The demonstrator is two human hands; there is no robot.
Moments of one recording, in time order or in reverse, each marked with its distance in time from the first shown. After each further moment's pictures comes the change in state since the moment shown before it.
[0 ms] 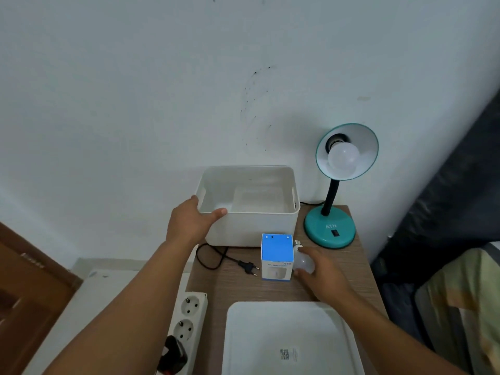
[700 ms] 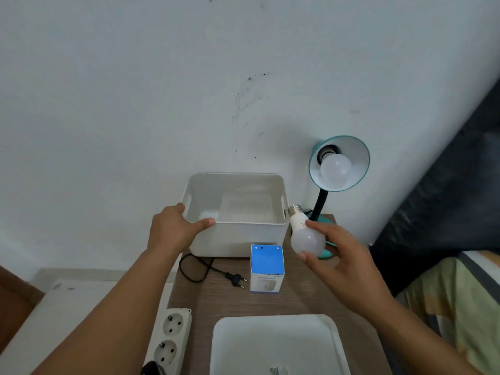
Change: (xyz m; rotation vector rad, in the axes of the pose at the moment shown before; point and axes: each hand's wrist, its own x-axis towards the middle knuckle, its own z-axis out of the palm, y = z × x) left_hand 0.006 0.006 -0.006 -0.013 -0.001 -0.023; right_hand -0.048 -0.080 -0.090 0.069 0.247 -0.310
